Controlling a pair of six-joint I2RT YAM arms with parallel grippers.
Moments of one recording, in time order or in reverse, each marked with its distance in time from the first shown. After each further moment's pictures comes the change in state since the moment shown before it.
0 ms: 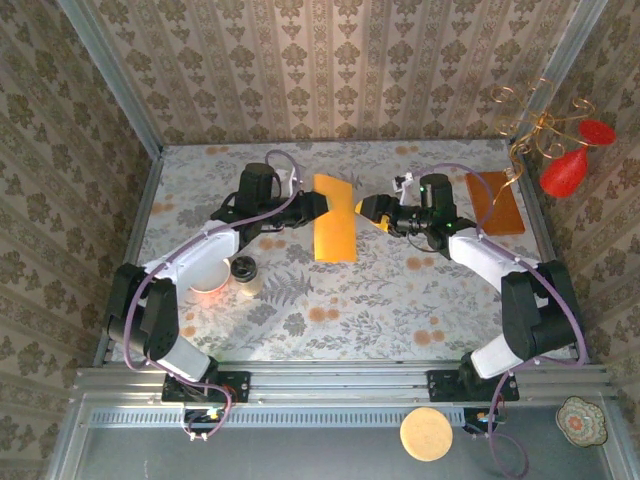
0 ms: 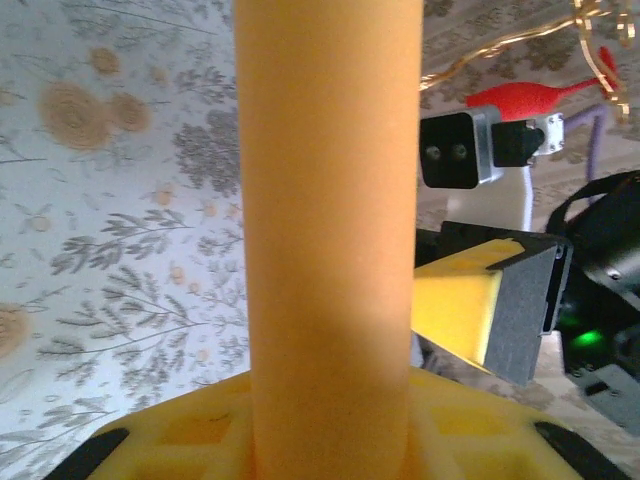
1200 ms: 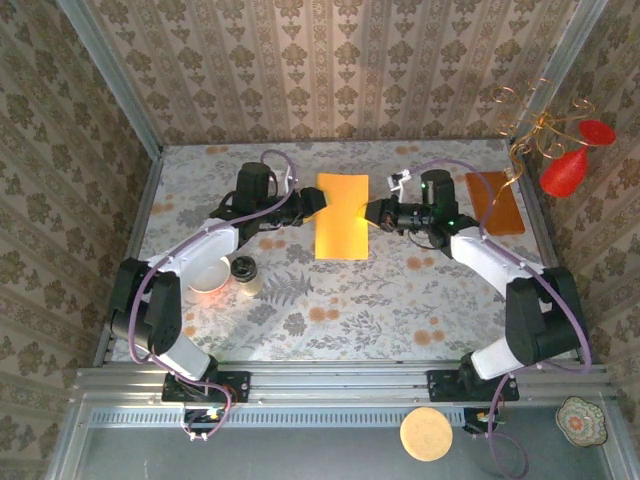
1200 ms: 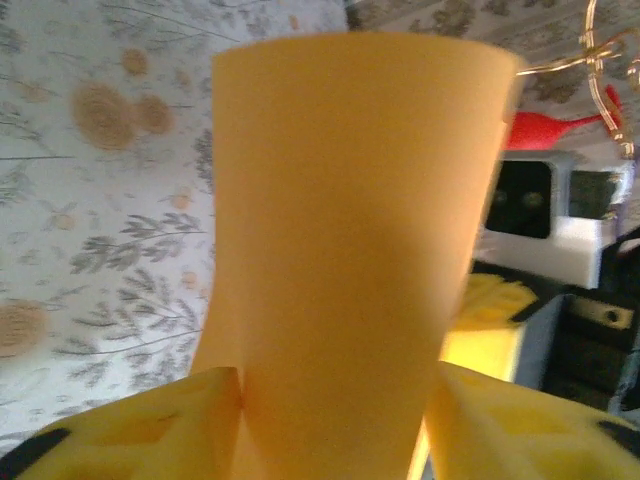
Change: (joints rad) left arm 0.045 0.034 -0.013 0.005 -0.014 -0.039; right arm -0.020 -0.051 0.031 -0.090 -0.089 0.018
